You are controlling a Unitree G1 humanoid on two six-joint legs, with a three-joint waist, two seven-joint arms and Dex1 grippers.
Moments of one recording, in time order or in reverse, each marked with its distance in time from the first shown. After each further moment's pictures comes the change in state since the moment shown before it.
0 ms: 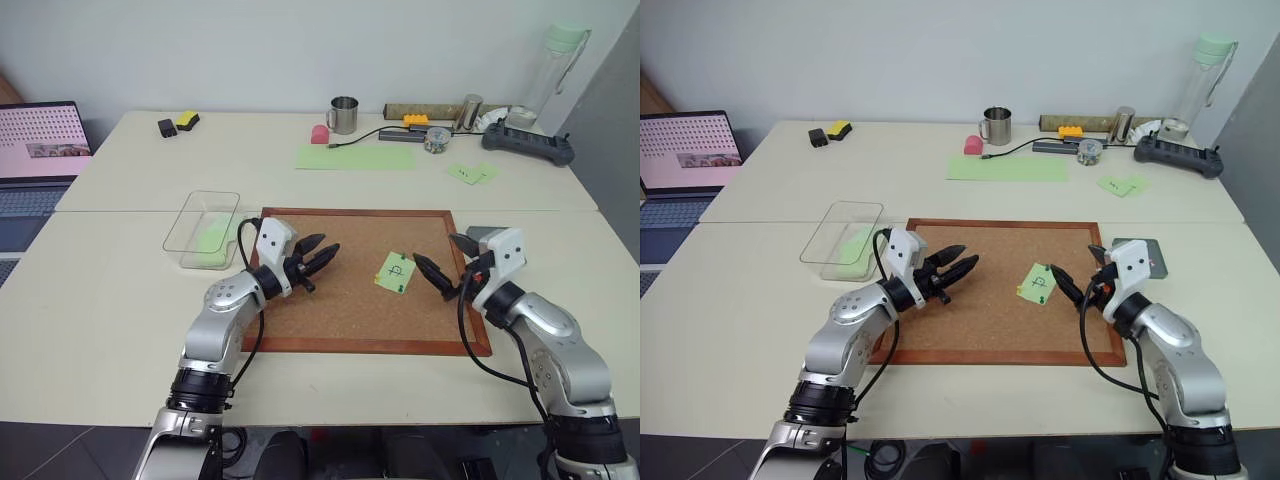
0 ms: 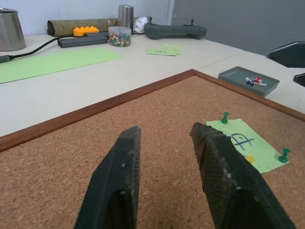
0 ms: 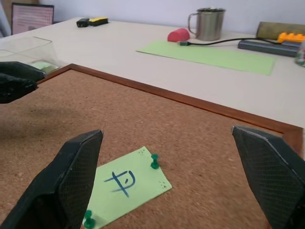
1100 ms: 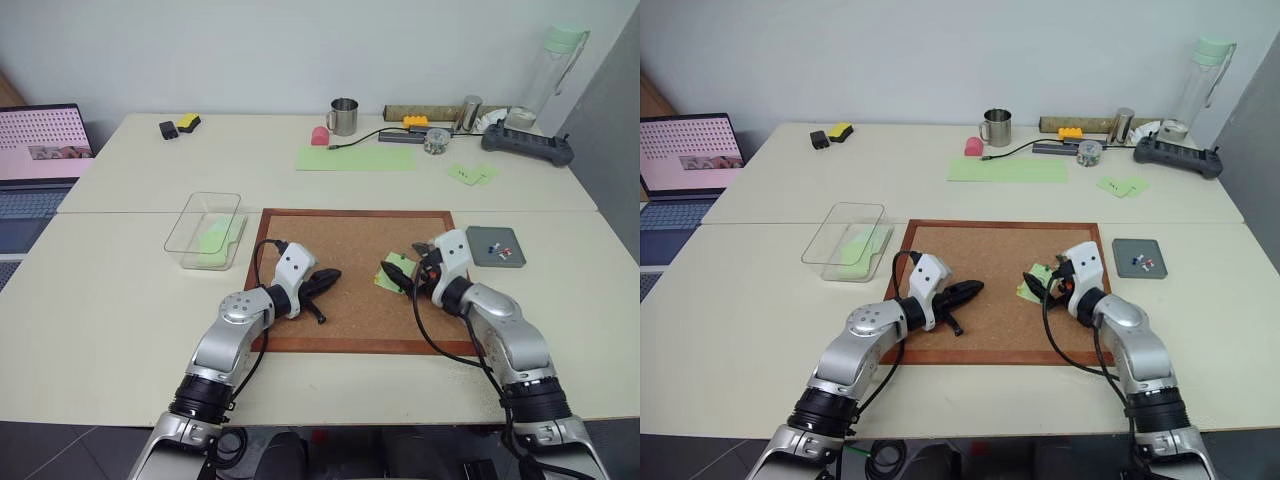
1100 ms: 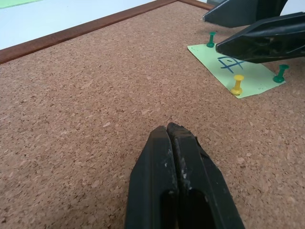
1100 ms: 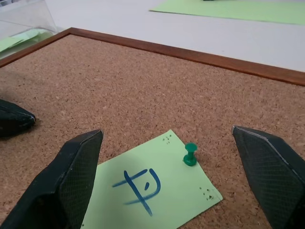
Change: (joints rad) left arm 0.038 0.016 -0.127 0.037 0.118 0.041 0.027; right arm -0.126 0.112 0.094 0.272 -0.103 -0.029 -0.008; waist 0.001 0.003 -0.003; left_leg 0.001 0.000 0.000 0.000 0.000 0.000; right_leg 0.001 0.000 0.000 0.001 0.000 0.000
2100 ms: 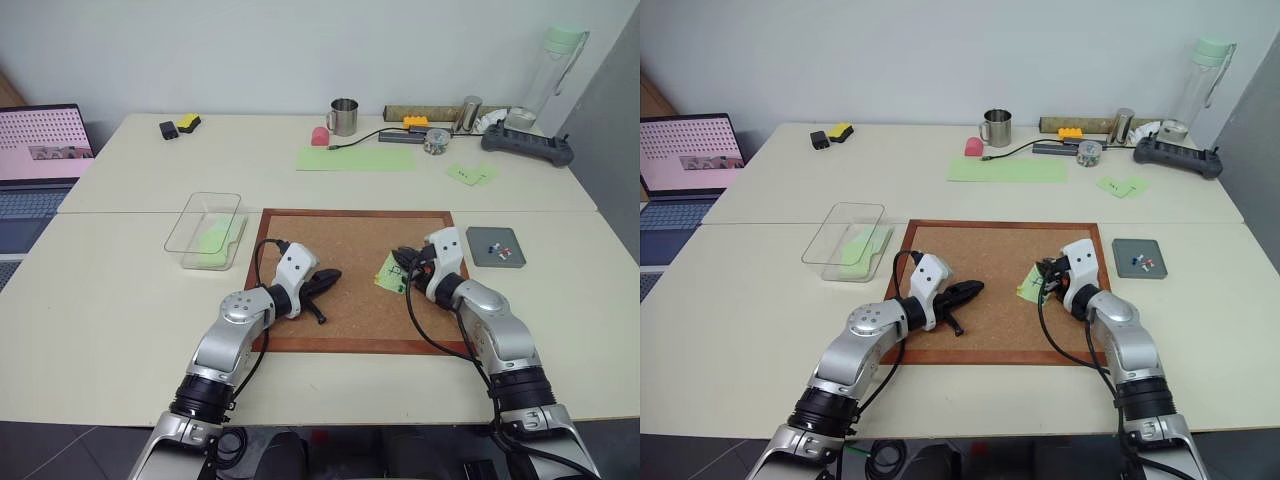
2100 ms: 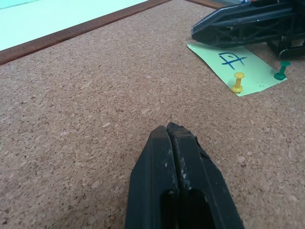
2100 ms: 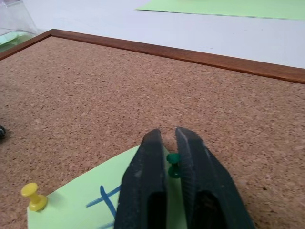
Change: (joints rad) left arm -0.002 -0.001 -0.008 -0.010 0.022 0.007 0.001; right arm -0.055 0.043 -0.020 0.110 -0.035 -0.065 -0.028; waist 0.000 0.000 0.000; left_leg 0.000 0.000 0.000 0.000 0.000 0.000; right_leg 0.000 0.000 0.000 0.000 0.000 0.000
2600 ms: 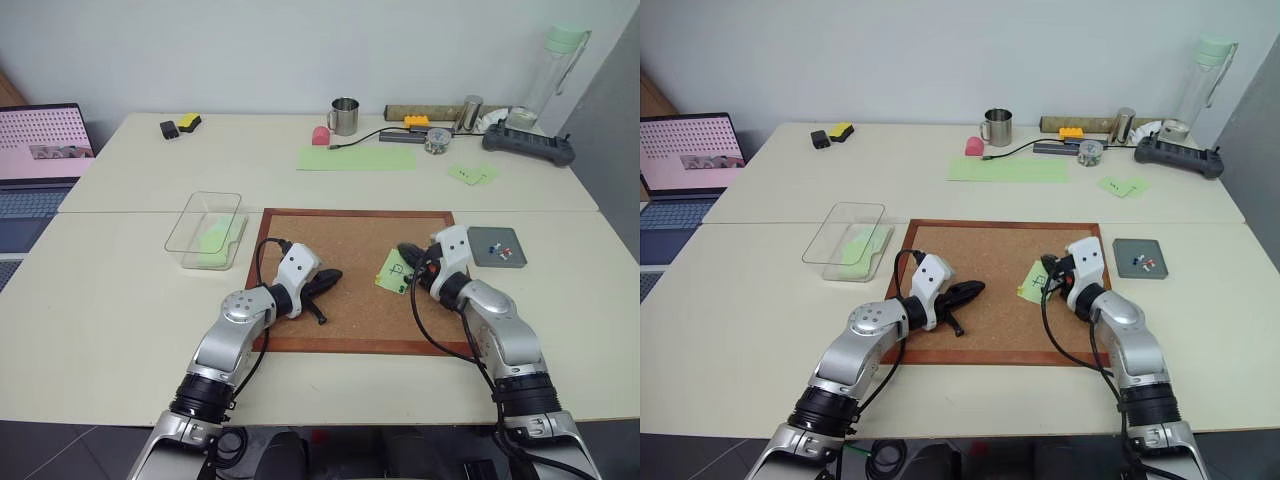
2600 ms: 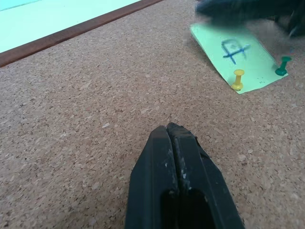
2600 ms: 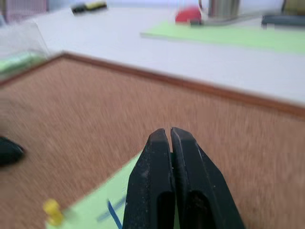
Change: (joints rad) left arm -0.004 0.004 -0.016 -0.003 0.016 -0.004 -0.001; right arm 0.031 -0.005 -0.013 -0.154 0.023 -0.013 0.006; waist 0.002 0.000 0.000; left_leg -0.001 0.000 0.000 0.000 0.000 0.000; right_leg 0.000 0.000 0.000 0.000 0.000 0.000
